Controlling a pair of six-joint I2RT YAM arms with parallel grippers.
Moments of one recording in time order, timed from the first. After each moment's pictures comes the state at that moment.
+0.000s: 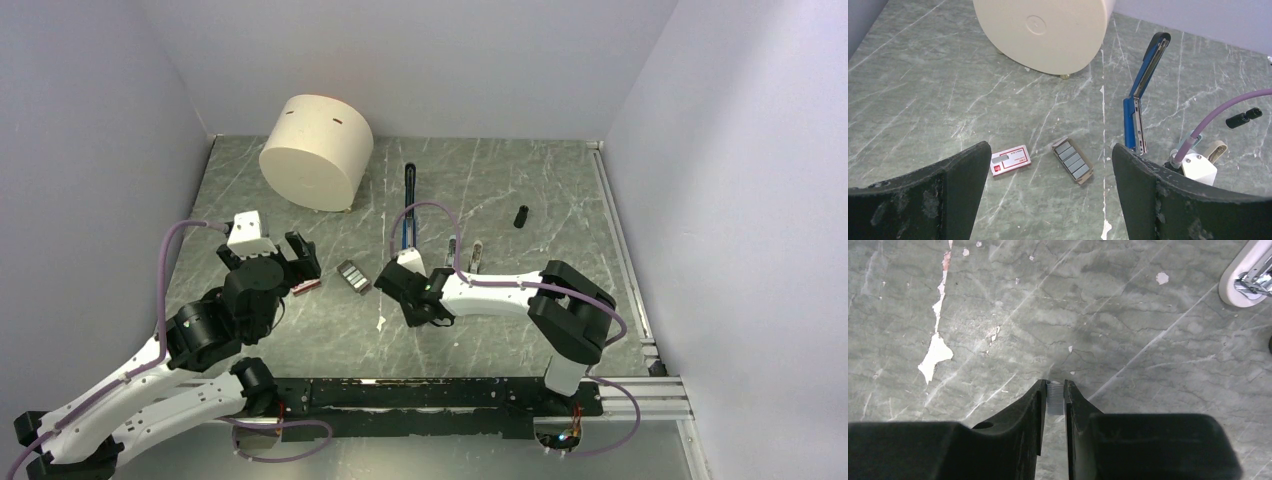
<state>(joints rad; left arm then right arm) -0.93 0.60 0.81 -0.61 -0.91 -0.59 1.09 1.73 1.01 -0.48 0.30 0.63</state>
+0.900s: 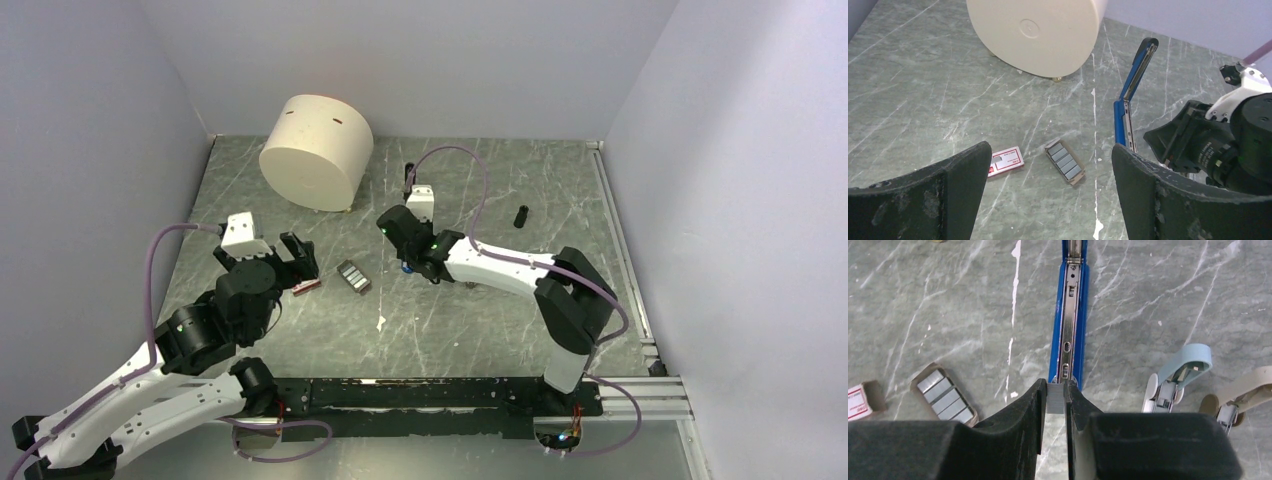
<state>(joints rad) -0.93 0.57 0.81 -0.60 -0.89 -0.59 0.93 1.74 1.20 -0.27 0.58 0.63</state>
